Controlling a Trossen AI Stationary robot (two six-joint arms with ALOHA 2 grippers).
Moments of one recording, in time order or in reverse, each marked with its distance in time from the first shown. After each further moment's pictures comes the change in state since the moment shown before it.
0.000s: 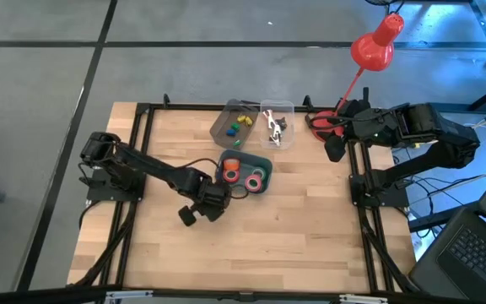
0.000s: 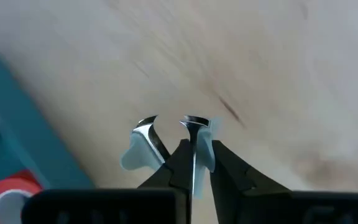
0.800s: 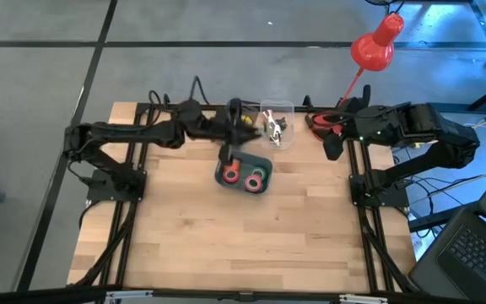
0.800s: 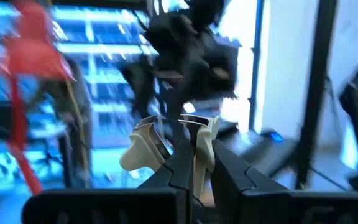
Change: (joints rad) left arm 0.445 -0.223 -0.008 1.309 0.295 -0.694; right arm 0.000 0.000 0.000 0.089 -0.002 -0.027
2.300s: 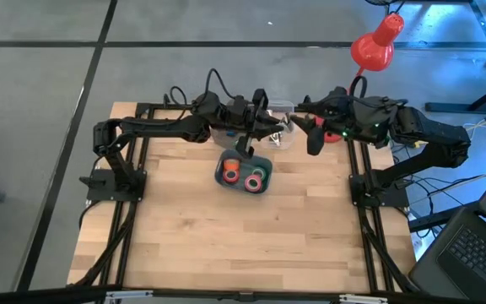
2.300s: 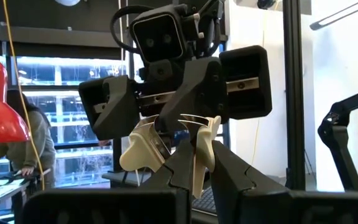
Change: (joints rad) left arm 0.029 0.276 0.275 0.245 0.141 -0.076; right arm -0.001 0.079 0.000 0.477 0.011 -0.239
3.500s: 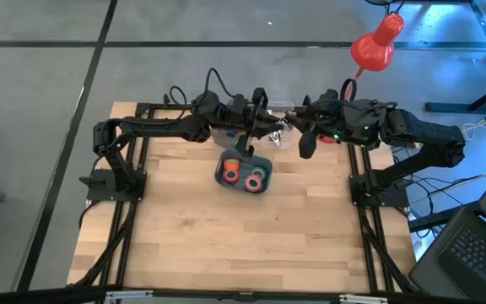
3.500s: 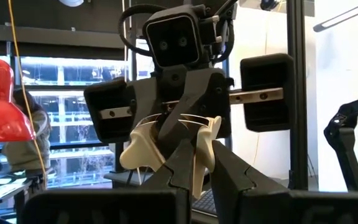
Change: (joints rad) left arm 0.000 -0.001 0.000 0.007 -0.005 -0.014; right arm 0.000 0.044 0.000 0.035 -0.011 -0.022
